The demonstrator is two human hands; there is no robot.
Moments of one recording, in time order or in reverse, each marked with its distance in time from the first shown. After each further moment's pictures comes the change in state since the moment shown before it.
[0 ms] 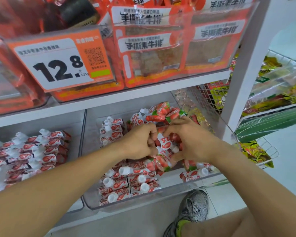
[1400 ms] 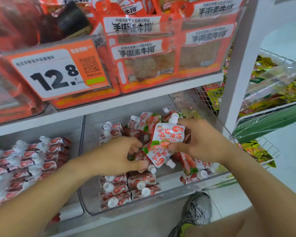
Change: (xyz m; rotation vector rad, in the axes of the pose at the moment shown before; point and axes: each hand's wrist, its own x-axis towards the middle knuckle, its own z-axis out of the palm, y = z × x) left_hand -0.054 -0.001 -0.032 0.240 -0.103 -0.035; right_hand -0.023 0.003 -0.012 0.552 0.205 0.043
